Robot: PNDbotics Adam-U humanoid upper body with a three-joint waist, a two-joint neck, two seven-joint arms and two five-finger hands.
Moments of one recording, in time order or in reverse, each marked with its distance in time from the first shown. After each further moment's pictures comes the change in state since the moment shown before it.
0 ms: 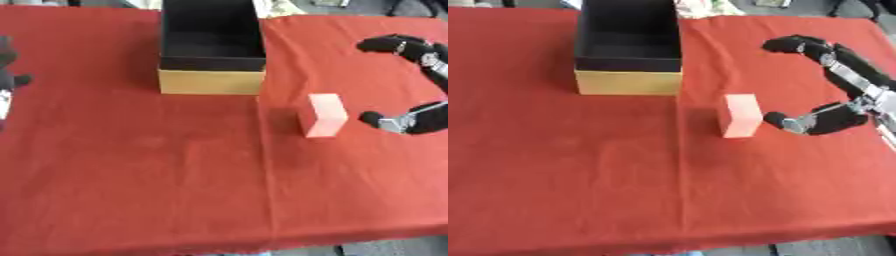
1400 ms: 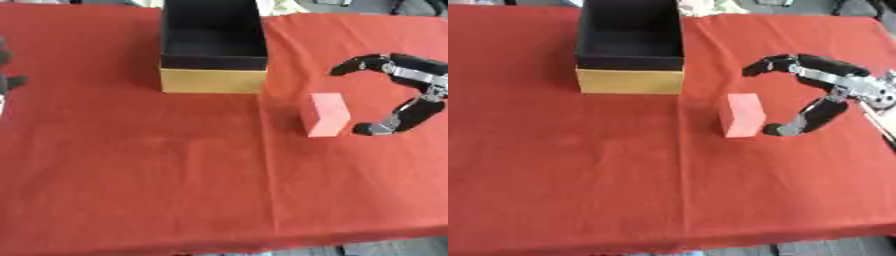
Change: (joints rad) left arm -0.006 0.000 -0.010 0.001 0.000 -0.002 -0.012; right arm -0.142 0.015 0.047 0.194 0.015 -0.009 0.311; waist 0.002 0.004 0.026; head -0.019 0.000
